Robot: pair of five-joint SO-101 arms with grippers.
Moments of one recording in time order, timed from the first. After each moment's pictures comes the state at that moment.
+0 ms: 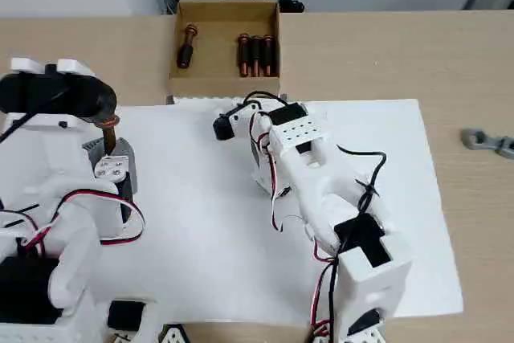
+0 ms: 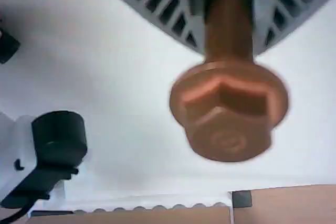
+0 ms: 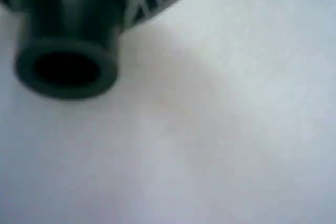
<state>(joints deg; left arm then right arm) -2.6 -53.7 10.9 93.6 4.6 -25.6 15.5 6.9 77.8 21.0</state>
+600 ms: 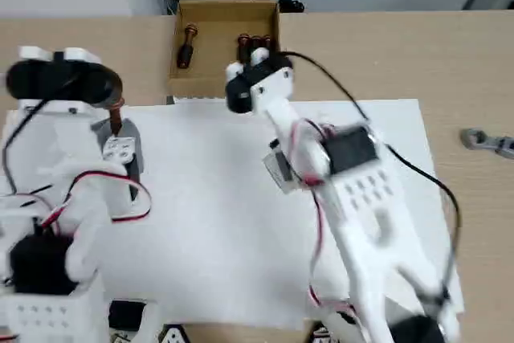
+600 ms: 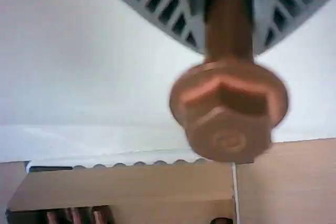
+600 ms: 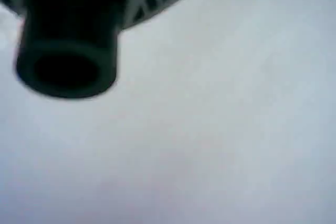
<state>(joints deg) -1.7 -53.8 22.5 77.8 5.0 -26.0 -28.0 10.4 86.2 10.1</state>
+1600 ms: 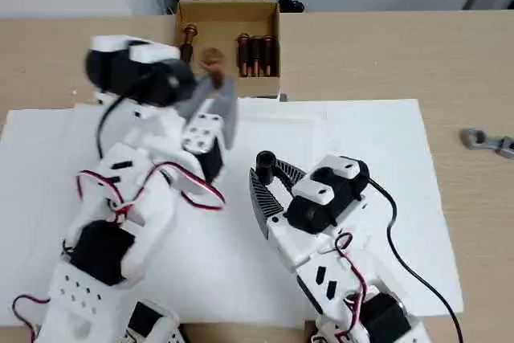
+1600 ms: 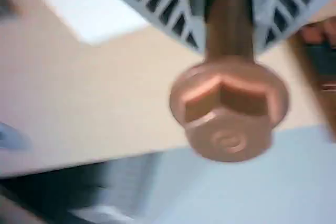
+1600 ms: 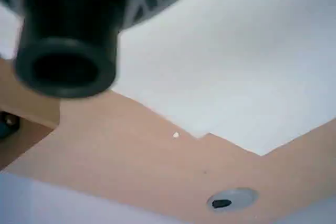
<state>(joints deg) 25.0 -53.6 31.5 45.6 15.7 -36.8 -100.5 76.5 39.8 -8.0</state>
